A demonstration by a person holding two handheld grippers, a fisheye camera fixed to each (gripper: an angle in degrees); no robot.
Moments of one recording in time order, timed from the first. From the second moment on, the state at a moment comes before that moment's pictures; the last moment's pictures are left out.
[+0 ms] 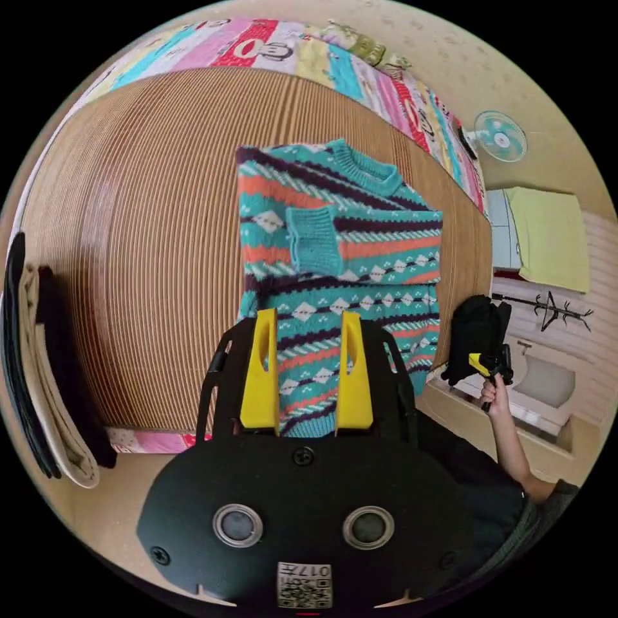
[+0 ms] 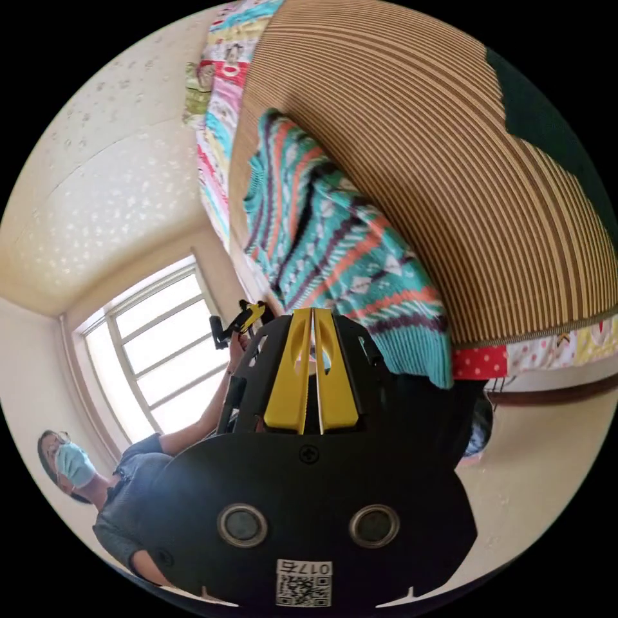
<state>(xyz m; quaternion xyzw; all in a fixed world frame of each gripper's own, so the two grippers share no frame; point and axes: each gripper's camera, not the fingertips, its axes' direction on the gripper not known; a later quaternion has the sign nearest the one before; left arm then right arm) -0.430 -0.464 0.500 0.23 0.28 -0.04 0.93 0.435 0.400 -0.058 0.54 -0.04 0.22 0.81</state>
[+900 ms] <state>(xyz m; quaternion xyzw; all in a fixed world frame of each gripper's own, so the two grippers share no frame) -0.579 -0.250 0.520 0.08 0.60 0.26 0.75 0.423 0.462 -0.045 0.33 -0.15 0.05 0.93</state>
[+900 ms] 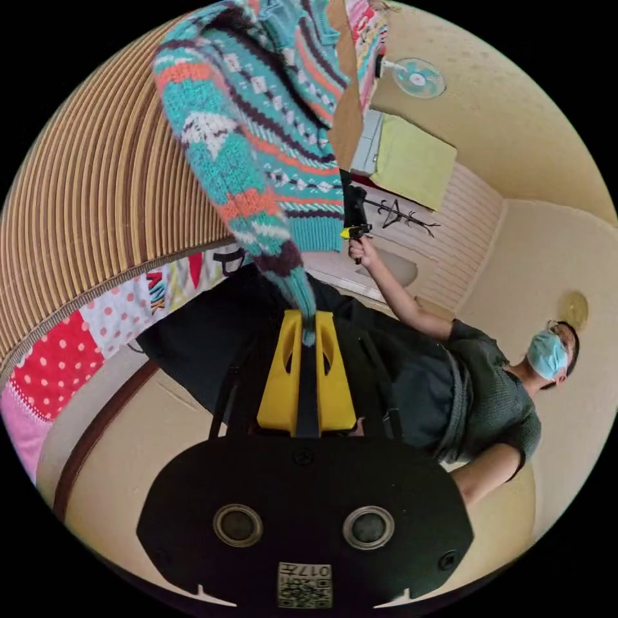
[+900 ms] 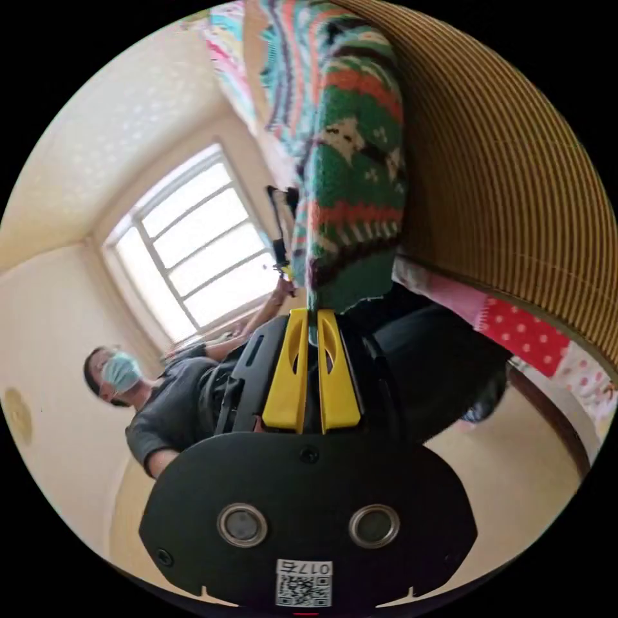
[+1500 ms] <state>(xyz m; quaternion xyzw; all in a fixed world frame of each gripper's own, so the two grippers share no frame) -0.719 -0.274 0.506 0.31 0.78 -0.12 0.53 0.480 0.479 -0.051 0.63 -0.32 0.09 0.70</state>
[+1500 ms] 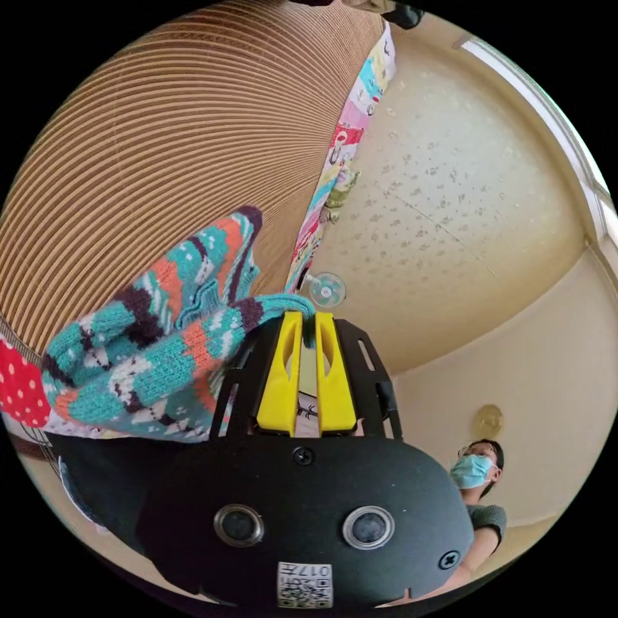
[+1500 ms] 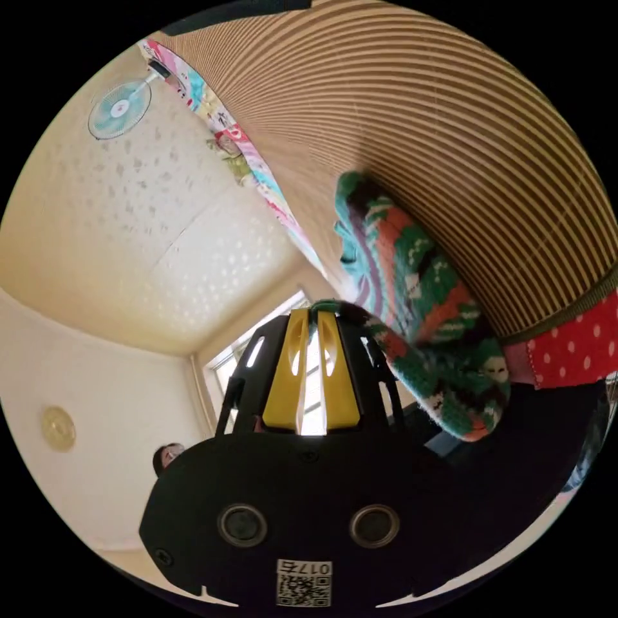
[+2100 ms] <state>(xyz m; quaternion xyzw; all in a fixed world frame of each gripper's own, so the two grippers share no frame) -0.728 -0.352 0.468 0.25 0.45 -0.08 0.85 0.365 0.278 -0.052 0.50 0.15 0.23 0.82</state>
